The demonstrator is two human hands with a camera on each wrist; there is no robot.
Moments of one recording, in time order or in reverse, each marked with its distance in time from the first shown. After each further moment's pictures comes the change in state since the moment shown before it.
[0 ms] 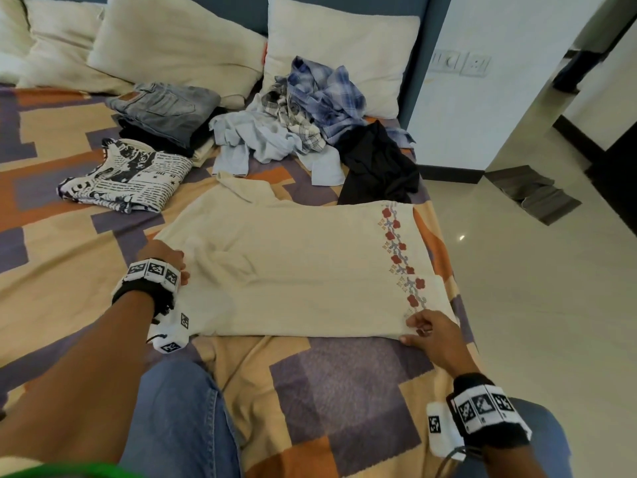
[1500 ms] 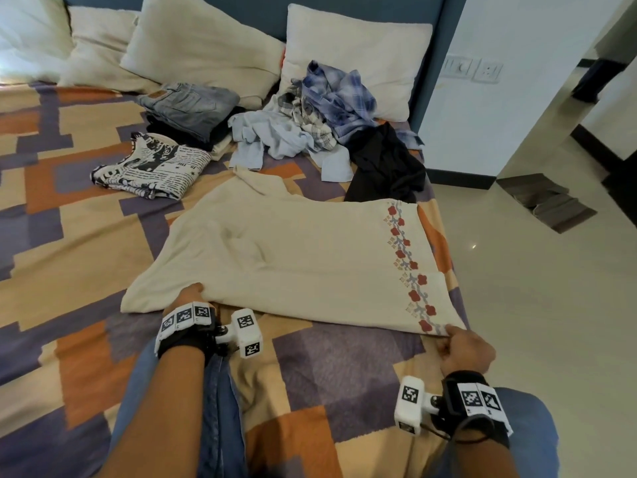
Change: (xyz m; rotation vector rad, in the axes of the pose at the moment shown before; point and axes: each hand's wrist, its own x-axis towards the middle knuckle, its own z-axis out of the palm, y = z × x) left_hand -0.074 -0.107 0.042 -0.311 0.046 -0.237; right_hand -0.025 0.017 0.003 0.873 0.716 0.683
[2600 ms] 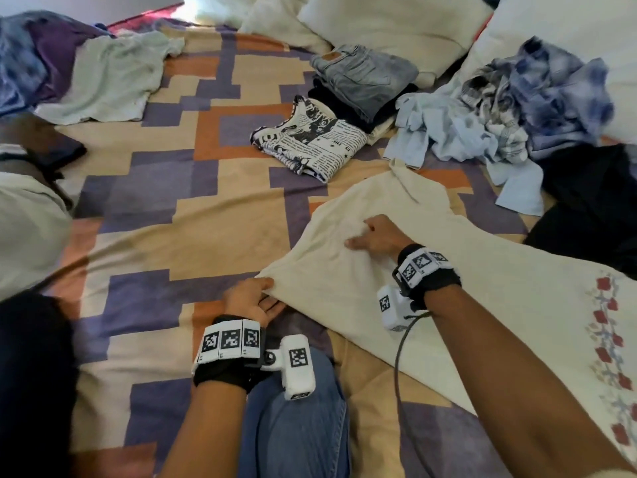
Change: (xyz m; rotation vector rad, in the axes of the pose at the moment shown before) left_hand 0.011 0.033 -0.094 -0.796 0.035 -0.304; right_hand -0.225 0.039 0.406 -1.140 -1.349 -0.734
